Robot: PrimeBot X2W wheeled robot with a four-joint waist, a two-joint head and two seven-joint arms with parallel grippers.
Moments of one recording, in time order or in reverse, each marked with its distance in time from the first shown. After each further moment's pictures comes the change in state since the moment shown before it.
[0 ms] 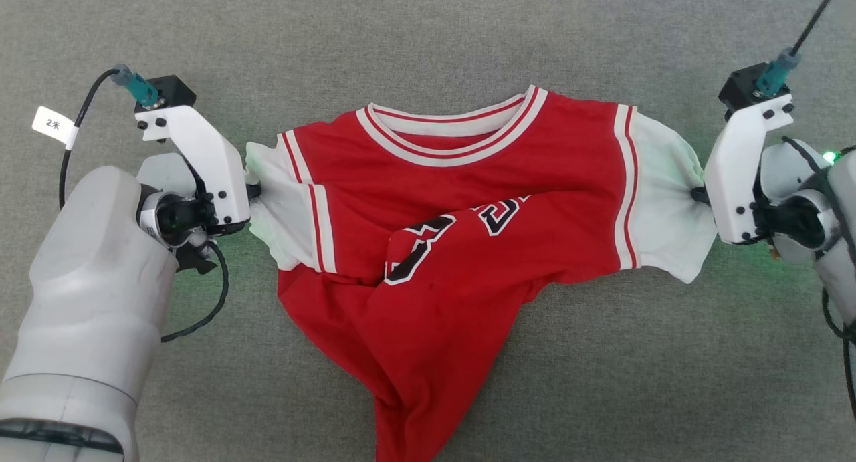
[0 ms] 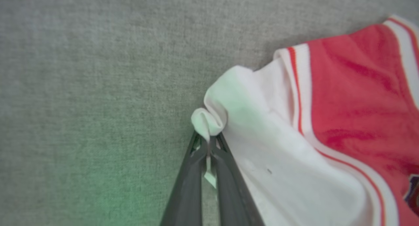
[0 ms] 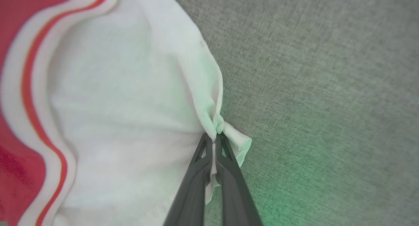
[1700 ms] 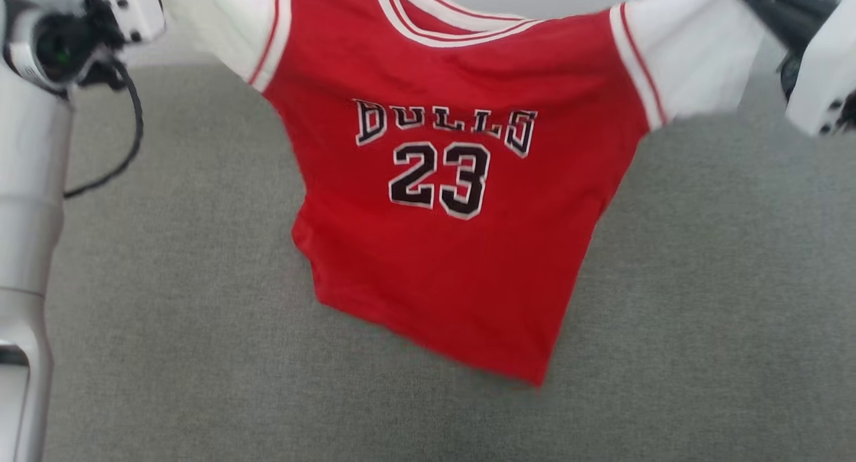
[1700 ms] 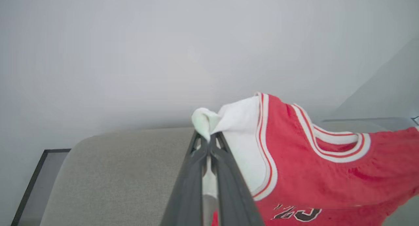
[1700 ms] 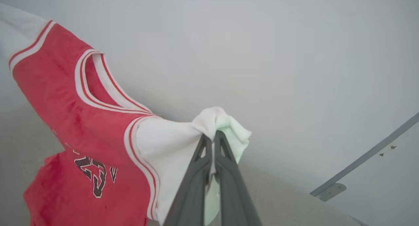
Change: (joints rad) left arm -0.278 0.115 -0.002 -0.167 -0.003 -0.044 -0.105; right arm -0.101 -0.172 -0.040 -0.346 0.103 0.000 -0.440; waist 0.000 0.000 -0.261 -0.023
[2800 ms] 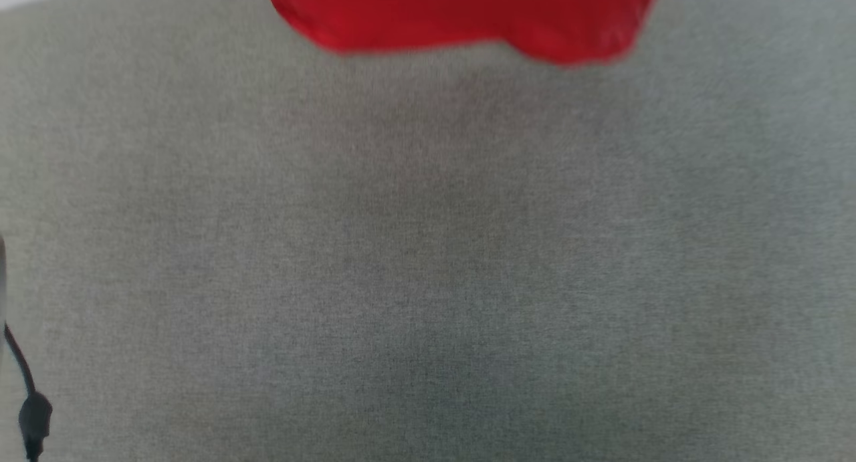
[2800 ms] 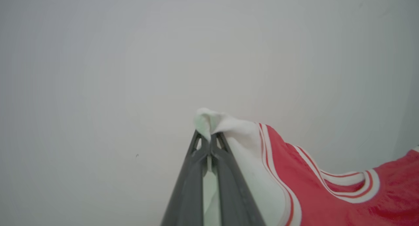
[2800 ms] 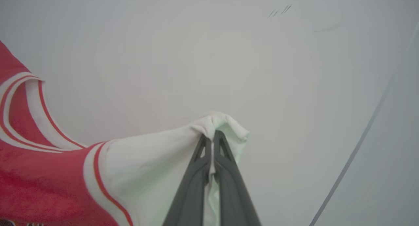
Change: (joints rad) left arm -0.374 -0.055 -0.017 0.031 0.160 0.044 -0.530; right arm -0.622 0.223 0.005 0.621 -0.373 0.000 -0.569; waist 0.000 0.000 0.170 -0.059
